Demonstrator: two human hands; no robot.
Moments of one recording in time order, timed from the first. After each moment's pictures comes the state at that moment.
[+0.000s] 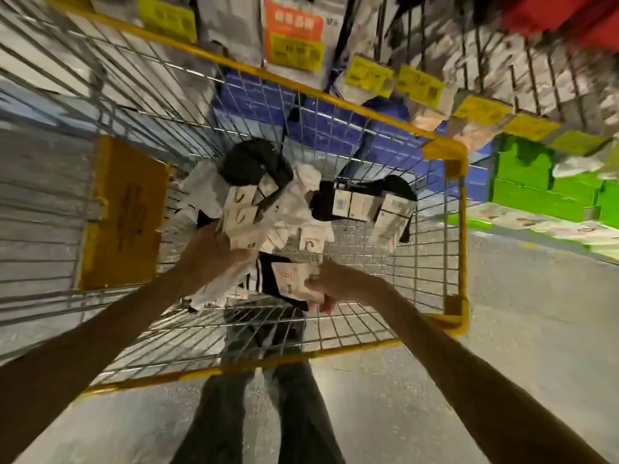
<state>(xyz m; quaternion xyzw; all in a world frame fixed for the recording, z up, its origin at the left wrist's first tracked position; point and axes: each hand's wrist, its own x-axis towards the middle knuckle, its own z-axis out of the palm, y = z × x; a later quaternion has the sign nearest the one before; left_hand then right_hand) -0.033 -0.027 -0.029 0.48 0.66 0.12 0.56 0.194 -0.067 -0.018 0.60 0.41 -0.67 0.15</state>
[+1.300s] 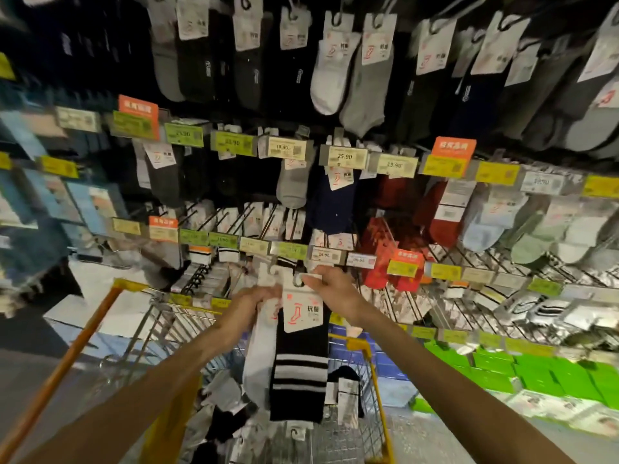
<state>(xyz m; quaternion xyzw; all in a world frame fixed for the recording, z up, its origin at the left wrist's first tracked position) 0.028 -0.014 0.381 0.46 0.46 0.37 0.66 0.226 -0.022 0.408 0.62 0.59 -0.41 -0.33</state>
